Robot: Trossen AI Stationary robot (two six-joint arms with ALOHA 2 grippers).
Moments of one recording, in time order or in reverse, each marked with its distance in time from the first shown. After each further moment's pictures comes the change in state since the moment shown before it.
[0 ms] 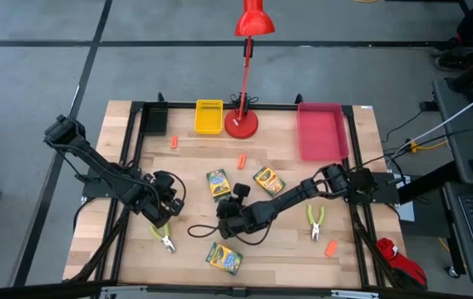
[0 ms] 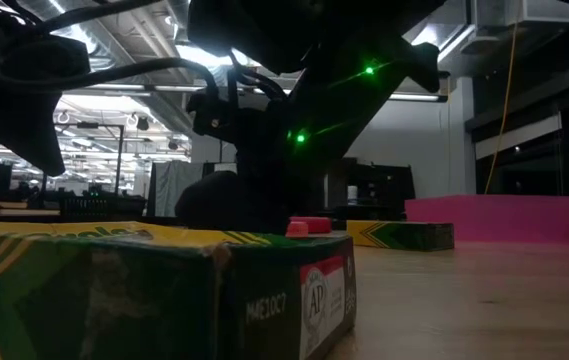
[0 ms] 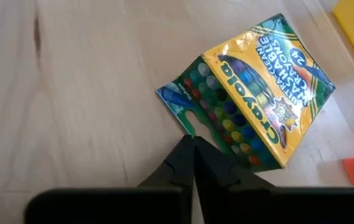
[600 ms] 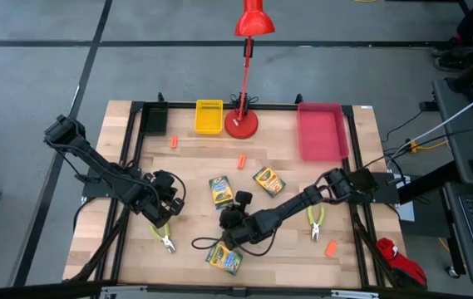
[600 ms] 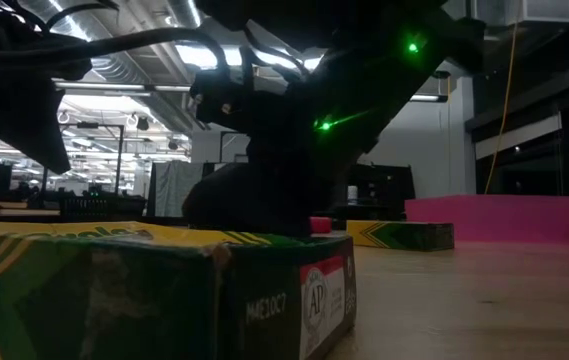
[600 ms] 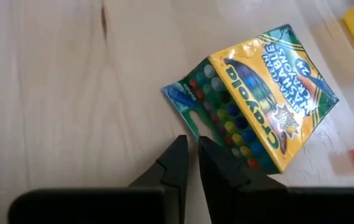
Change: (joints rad) left arm 0.000 0.000 0.000 0.000 -0.030 0.008; right arm 0.071 -0.004 0.002 -0.031 0.001 0.040
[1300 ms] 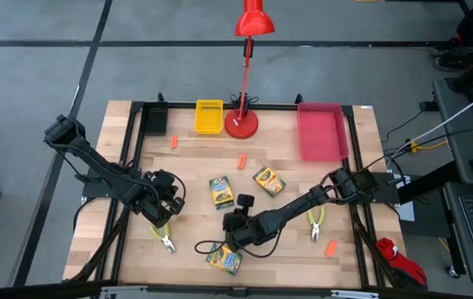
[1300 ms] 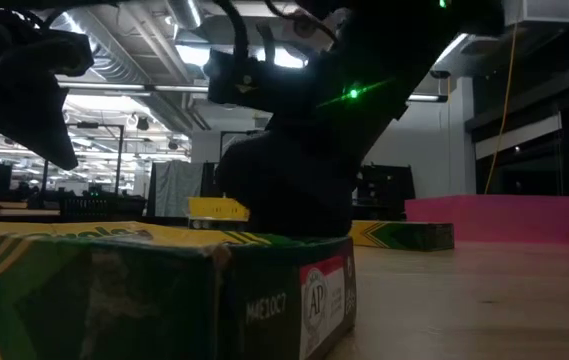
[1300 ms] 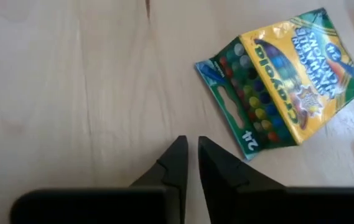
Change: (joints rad) left arm 0.000 0.000 0.000 -0.003 -0.051 0.016; right arm 0.041 -0.069 -0.005 -0.063 -0.142 0.019
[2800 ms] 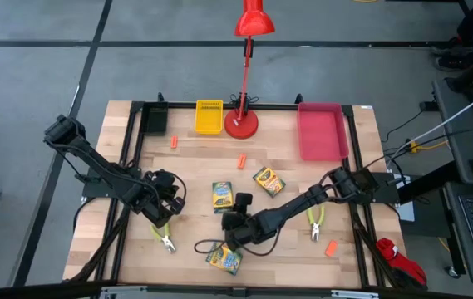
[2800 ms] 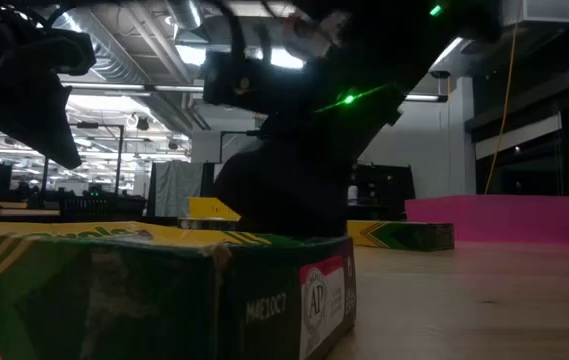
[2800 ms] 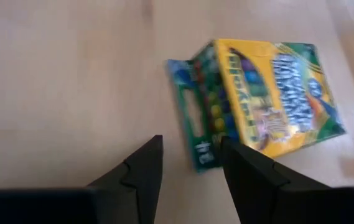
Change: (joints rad) left arm 0.005 0.000 0.000 0.014 -0.008 0.017; right arm -0.022 0.002 -0.008 0.029 0.053 -0.091
